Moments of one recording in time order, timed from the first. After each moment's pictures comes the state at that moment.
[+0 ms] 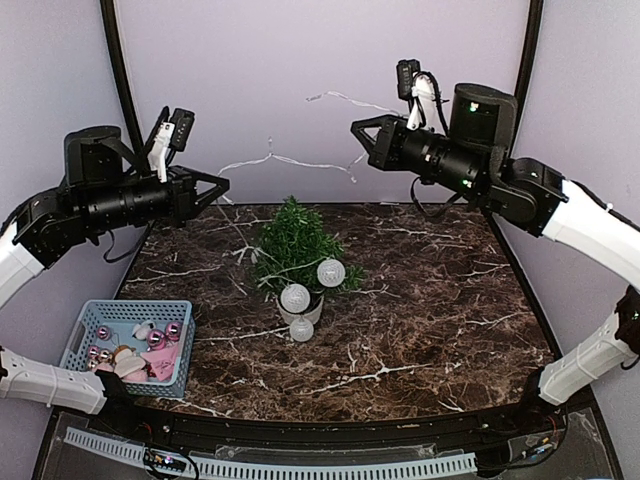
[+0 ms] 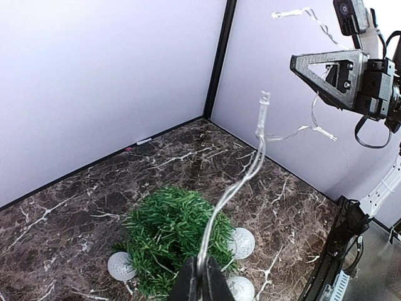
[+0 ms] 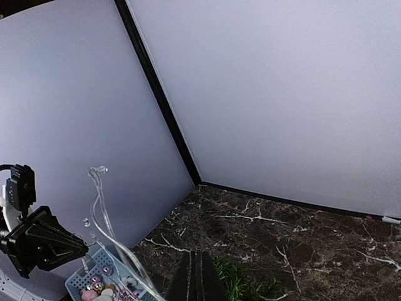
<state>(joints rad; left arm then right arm) -0.76 1.03 1.28 -0.48 0.08 -0.16 0.99 1.38 1.54 -0.16 0.23 0.34</state>
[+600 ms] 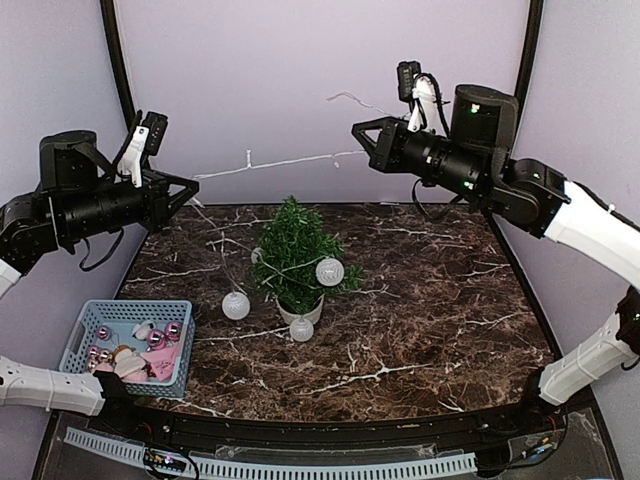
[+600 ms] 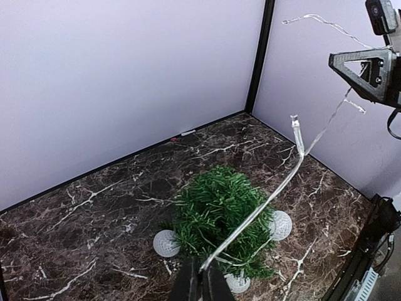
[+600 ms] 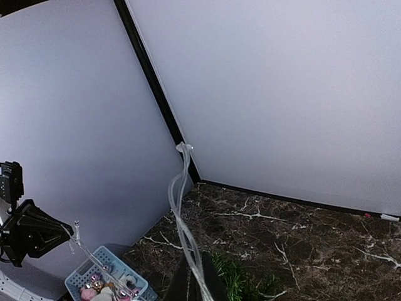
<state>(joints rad) -0.77 0.94 1.32 -0.66 -0.11 -0.14 0.99 1.37 1.53 -0.18 0.24 0.34</state>
